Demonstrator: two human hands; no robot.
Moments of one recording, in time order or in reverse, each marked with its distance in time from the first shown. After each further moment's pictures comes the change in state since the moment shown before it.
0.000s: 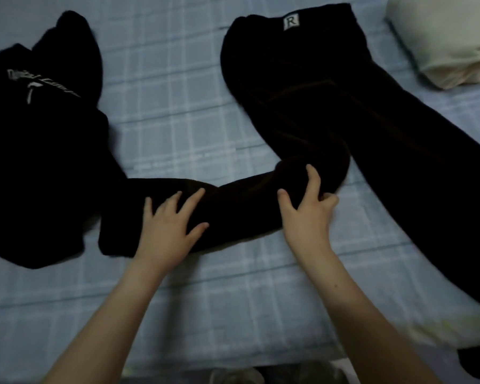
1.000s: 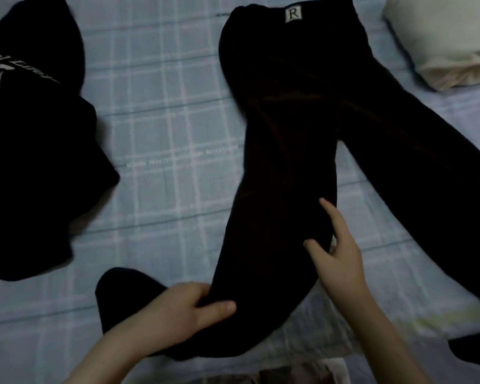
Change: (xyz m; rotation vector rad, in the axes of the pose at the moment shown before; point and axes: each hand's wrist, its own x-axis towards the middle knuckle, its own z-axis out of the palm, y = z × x) left_hand -0.077 -0.004 -0.015 -0.928 -0.812 0.098; right_hand -0.043 0.043 -0.022 0.221 -0.078 -0.077
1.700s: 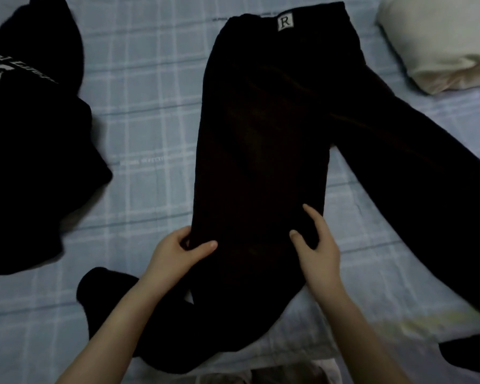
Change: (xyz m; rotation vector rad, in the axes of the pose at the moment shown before) left_hand 0.065 -0.001 -0.002 -0.384 0.622 0.097; right_hand 0.008 0.017 0.007 0.060 0.037 0.061
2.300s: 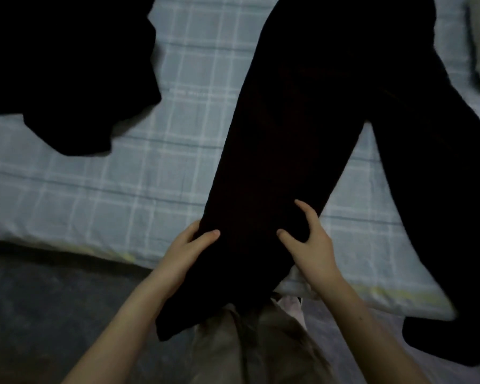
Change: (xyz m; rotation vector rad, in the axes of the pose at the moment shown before) left_hand -0.132 -0.039 0.050 -0.430 0.073 -0.257; right_hand -0.059 0.001 -0.044 -0.175 -0.467 0.019
